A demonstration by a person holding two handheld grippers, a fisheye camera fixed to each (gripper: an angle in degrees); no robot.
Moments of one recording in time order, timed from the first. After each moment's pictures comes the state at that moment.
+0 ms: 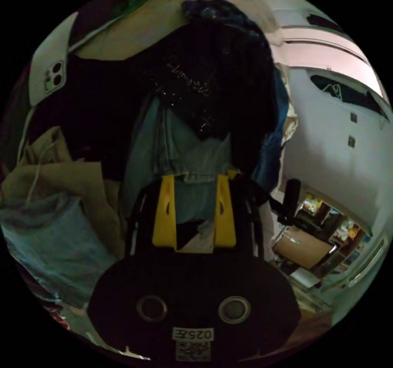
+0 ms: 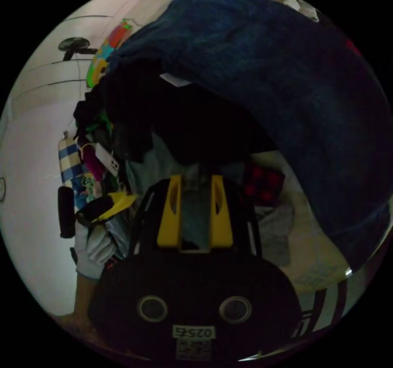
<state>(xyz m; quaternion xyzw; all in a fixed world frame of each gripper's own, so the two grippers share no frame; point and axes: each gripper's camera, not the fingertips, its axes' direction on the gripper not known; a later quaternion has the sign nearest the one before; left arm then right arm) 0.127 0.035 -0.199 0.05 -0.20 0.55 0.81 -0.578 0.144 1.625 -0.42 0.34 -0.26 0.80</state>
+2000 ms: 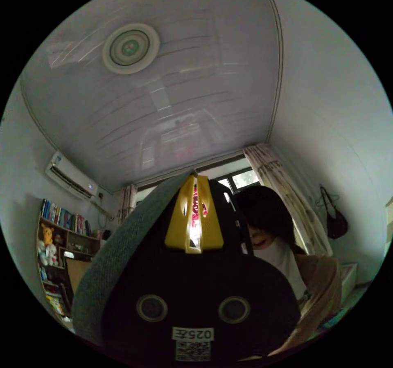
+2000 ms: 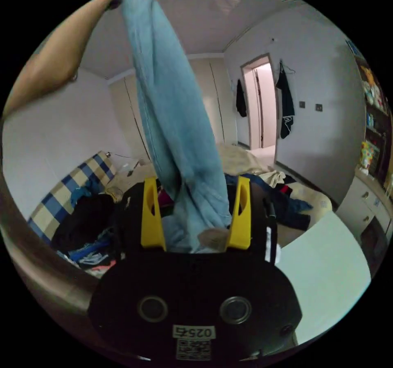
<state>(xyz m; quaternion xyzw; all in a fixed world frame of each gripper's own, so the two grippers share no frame) -0.462 0.356 -0.953 -0.50 0.53 0.69 -0.05 -0.252 0.707 0.982 0.00 0.11 -0.66 0.74</state>
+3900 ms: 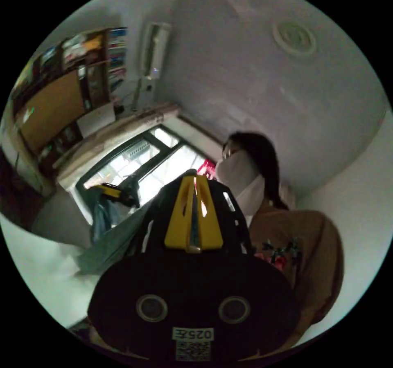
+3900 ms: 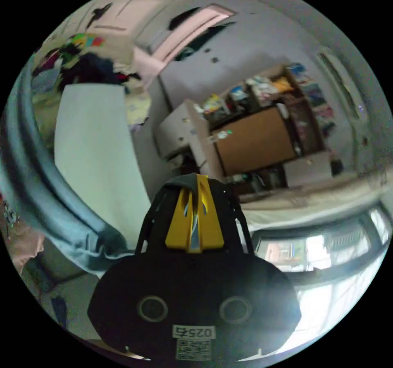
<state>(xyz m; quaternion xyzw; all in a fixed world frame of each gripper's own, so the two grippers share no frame) -0.664 0.278 -0.222 -0.67 0.27 0.61 0.32 -0.122 0.419 0.468 0.00 0.63 -0.65 0.43</state>
